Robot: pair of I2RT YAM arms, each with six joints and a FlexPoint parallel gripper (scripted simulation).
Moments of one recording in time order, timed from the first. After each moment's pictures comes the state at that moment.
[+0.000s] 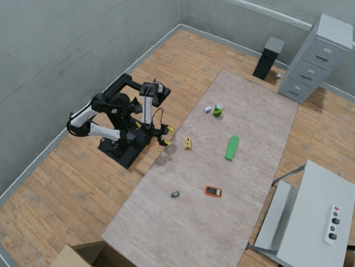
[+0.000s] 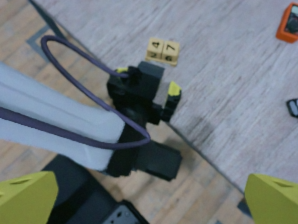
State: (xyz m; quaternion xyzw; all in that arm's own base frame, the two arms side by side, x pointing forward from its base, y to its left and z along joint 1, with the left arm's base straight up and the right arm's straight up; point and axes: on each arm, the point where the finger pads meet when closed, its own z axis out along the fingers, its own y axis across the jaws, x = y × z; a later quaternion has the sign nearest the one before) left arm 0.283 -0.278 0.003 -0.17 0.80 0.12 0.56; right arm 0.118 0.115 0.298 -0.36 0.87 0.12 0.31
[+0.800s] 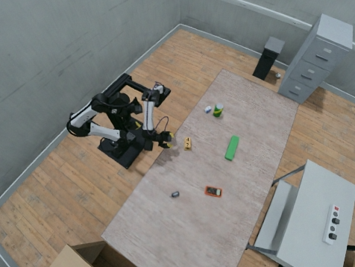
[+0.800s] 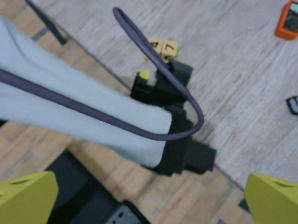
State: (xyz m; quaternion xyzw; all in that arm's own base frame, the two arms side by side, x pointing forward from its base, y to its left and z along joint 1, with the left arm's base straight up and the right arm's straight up) left arm 0.304 -0.295 -0.007 -0.15 0.85 0.21 0.47; right arm 0.118 0.115 0.298 -0.35 0.88 0.12 0.31
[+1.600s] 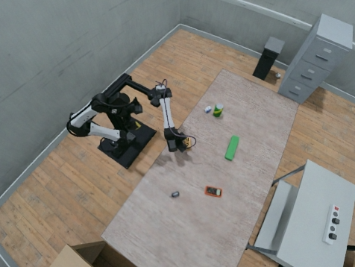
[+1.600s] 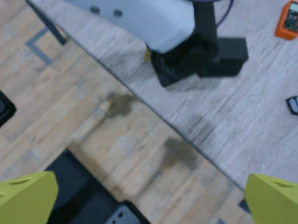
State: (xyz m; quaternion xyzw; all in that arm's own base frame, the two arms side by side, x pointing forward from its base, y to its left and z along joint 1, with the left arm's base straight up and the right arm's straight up) left arm 0.361 -0.251 -0.039 0.19 0.95 0.24 0.11; right arm 0.119 0.115 0.298 -0.35 0.88 0.12 0.31
